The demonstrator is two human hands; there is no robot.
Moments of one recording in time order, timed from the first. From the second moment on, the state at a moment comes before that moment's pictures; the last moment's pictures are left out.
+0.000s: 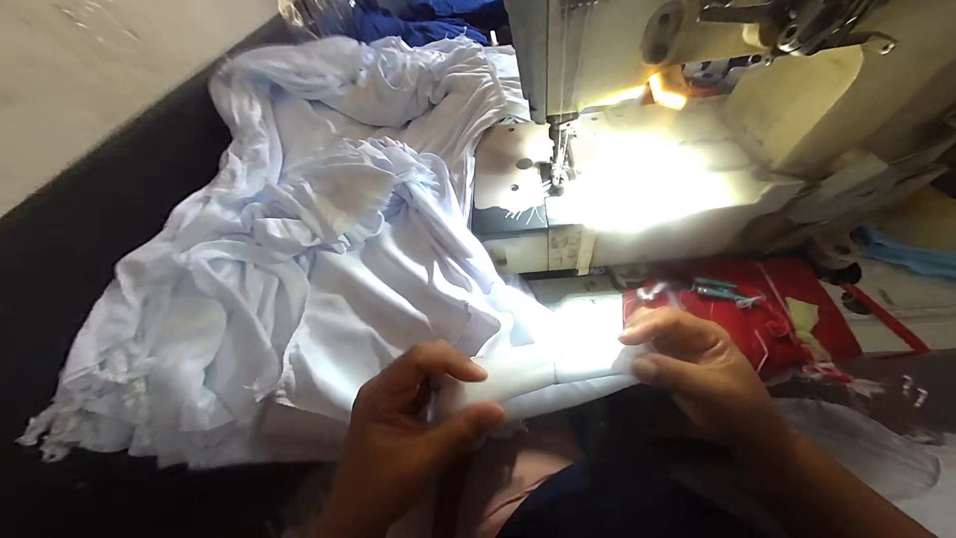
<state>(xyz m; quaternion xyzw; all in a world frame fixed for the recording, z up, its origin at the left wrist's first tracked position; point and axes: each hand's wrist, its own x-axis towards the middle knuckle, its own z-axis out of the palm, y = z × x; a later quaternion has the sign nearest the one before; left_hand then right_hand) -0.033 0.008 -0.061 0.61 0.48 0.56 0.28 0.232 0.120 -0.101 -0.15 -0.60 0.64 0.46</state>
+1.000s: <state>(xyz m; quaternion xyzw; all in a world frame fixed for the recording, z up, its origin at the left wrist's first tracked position) -0.029 0.243 0.012 0.78 0.60 0.19 0.06 0.196 0.159 -0.062 -0.30 -0.64 0.62 0.35</state>
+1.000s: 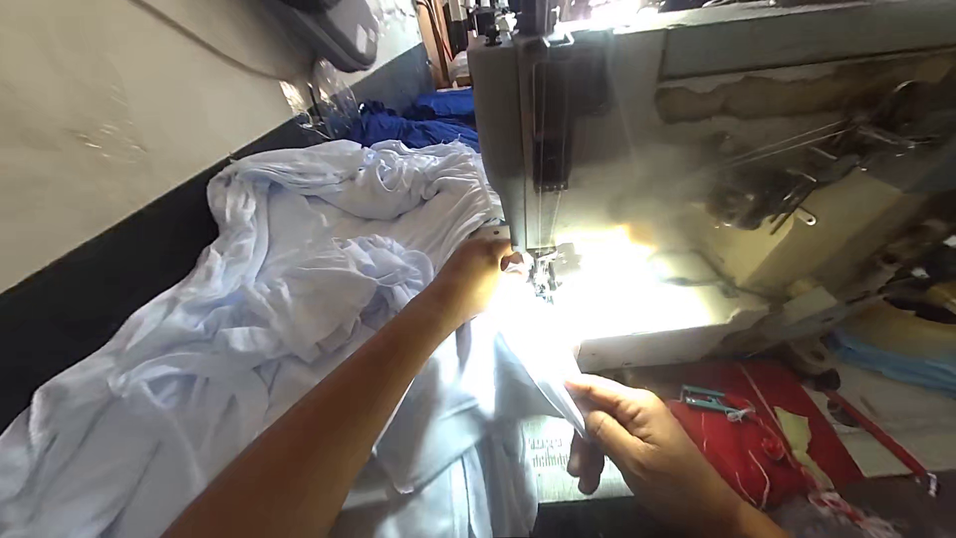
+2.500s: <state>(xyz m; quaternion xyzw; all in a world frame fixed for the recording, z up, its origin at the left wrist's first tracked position) -0.049 0.219 0.063 0.94 0.30 0.05 0.15 0.198 0.164 -0.051 -0.17 -0.68 0.59 0.41</state>
